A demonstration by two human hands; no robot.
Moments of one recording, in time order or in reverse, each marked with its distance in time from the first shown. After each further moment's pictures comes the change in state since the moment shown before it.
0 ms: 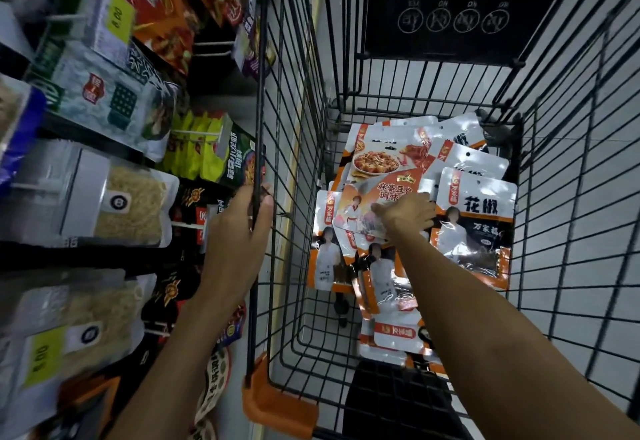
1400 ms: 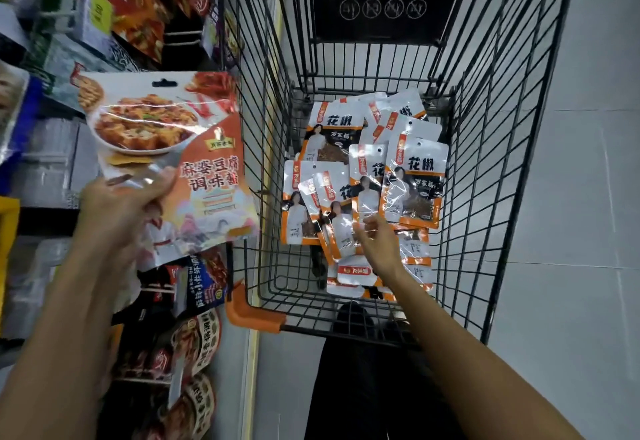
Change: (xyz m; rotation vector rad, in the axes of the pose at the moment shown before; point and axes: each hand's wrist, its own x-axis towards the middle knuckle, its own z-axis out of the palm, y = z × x) left_hand -0.027 -0.006 -0.096 -0.611 0.106 -0.535; right_hand -0.101 0.129 -0.058 0.289 -0.272 -0.344
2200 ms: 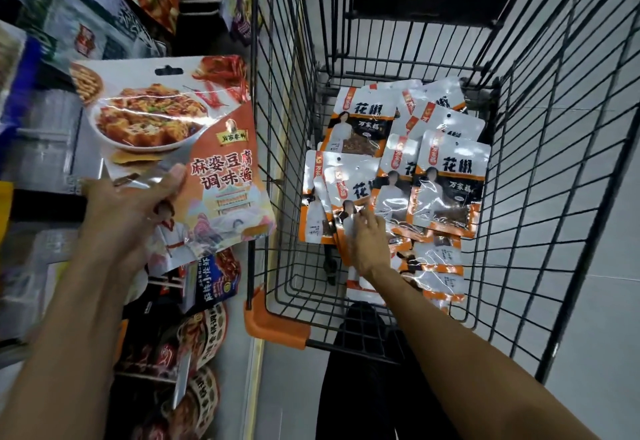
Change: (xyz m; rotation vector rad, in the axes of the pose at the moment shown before) left_hand 0.011 -0.017 -0.006 -0.066 0.023 -0.033; right_hand 0.039 0.021 0.079 -0.766 -0.111 -0.357
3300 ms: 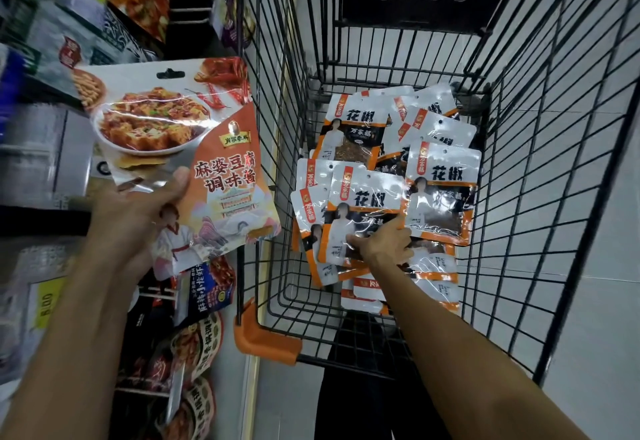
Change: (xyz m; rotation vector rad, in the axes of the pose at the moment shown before) left_hand 0.002 0.005 0.020 -0.063 -0.080 0.021; right_hand 0.019 0.006 -0.023 0.353 0.086 0.804
